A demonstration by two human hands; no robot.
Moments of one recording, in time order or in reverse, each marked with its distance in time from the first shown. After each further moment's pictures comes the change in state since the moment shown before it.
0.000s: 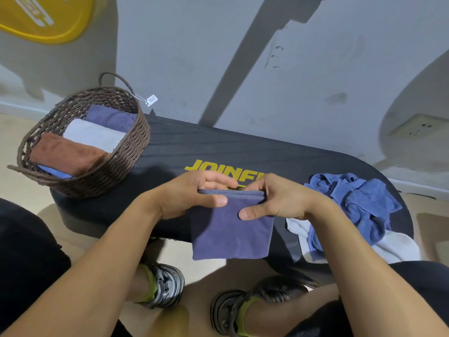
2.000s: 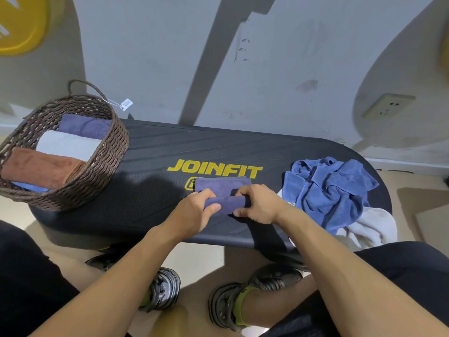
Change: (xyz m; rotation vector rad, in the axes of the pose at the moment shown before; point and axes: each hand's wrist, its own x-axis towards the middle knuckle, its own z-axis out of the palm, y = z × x) left_hand 0.035 -0.086 0.038 0.875 0.444 0.235; right_hand 0.022 0.077 0.024 -0.439 0.312 0.072
